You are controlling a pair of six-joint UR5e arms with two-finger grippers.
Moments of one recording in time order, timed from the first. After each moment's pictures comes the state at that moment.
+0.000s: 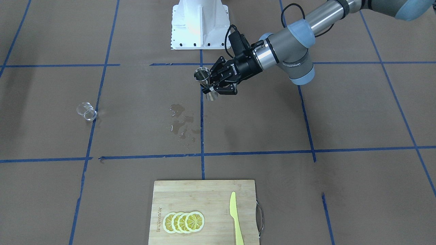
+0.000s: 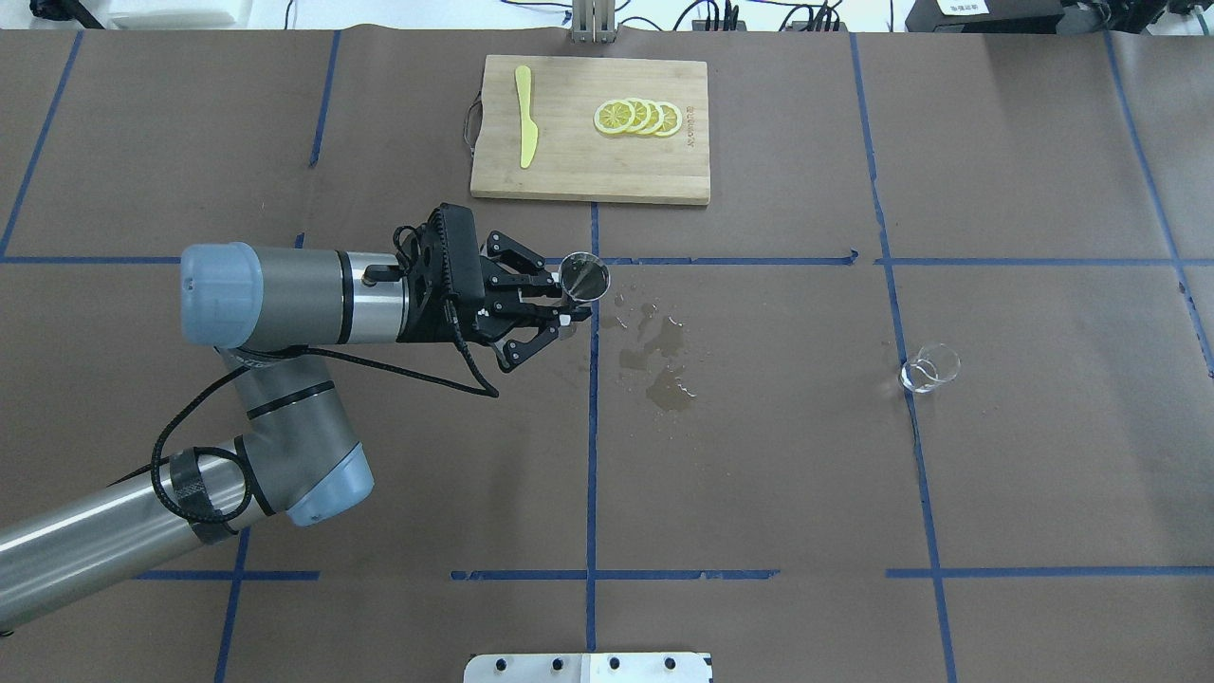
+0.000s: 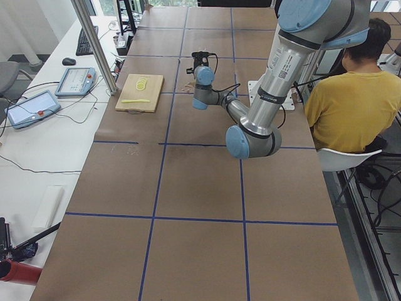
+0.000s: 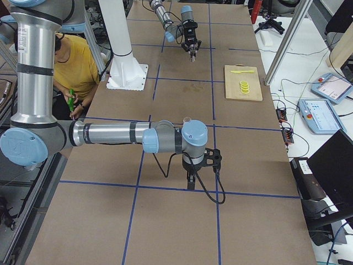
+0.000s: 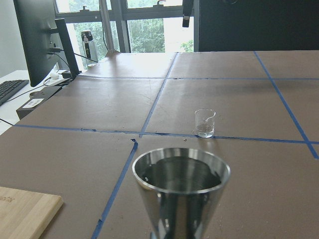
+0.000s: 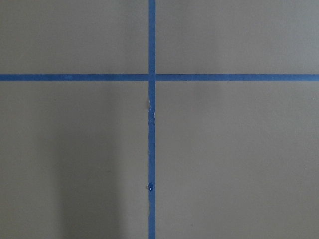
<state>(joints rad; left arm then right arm) -0.58 -2.13 -1.49 -2.97 -1.90 -0.17 1.56 -1.70 1.74 -1.58 2.29 0.04</state>
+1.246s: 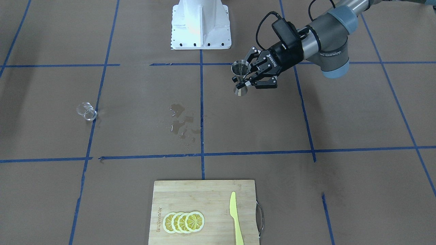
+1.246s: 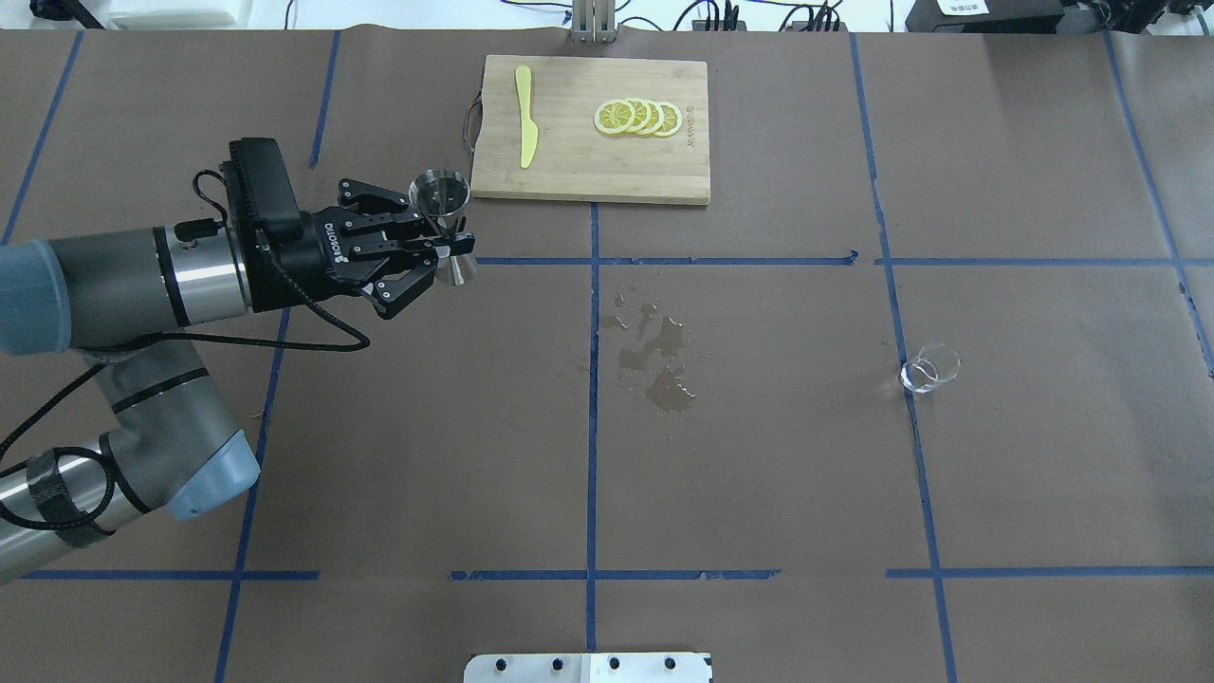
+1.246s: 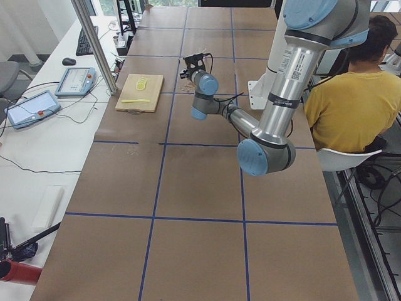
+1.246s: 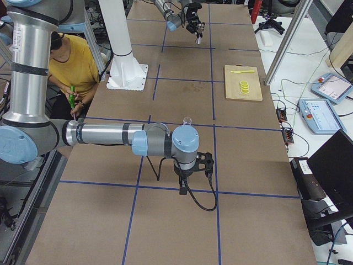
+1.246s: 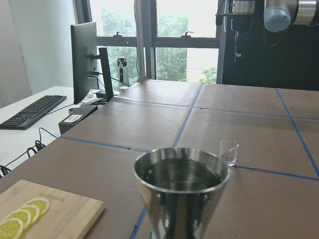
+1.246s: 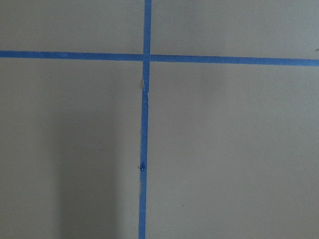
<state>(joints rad) -0.67 -1.91 -1.65 -3.11 -1.74 -0.45 1.58 -1.74 1.77 -1.59 2.30 -0.01</state>
